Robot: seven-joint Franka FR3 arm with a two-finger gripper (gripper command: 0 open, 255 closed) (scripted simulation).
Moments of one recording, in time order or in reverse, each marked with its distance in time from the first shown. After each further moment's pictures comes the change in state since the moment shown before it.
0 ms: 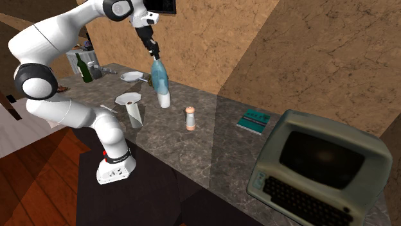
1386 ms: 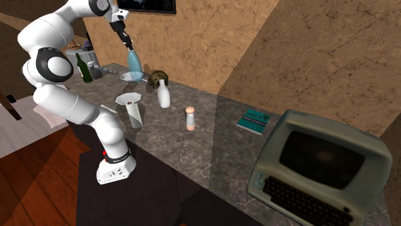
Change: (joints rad) arm 0.001 0.158 0.521 0.217 0.106 0.043 0.517
